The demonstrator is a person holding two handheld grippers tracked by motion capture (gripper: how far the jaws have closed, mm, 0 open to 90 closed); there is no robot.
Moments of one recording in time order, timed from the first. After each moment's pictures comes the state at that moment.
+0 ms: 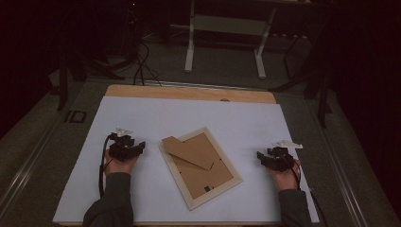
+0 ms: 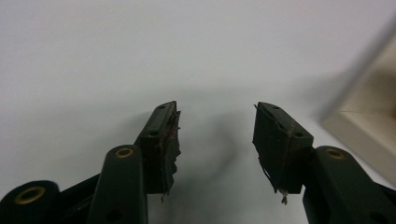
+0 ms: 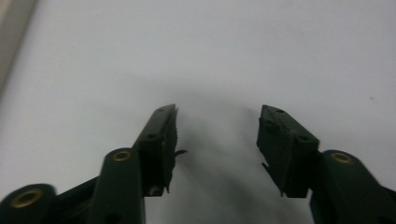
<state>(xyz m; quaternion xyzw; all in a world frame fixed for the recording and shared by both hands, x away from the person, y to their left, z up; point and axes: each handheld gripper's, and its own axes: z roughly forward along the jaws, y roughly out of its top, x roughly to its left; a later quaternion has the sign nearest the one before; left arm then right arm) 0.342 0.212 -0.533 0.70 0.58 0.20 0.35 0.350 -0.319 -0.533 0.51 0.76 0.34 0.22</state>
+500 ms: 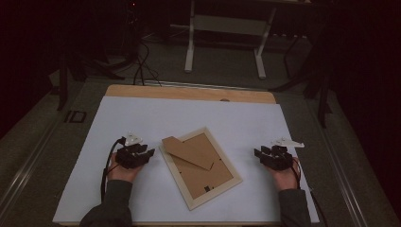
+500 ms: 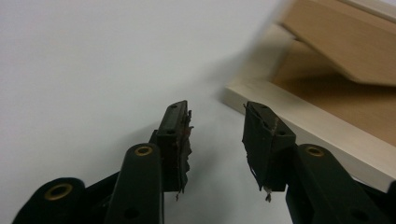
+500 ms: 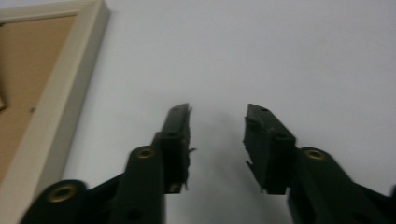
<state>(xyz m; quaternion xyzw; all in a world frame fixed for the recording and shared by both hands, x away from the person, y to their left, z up) 0.315 0.186 -0.520 0.77 0.48 0.18 0.38 0.342 -0.307 -0.513 0.48 0.76 0.39 0.20</state>
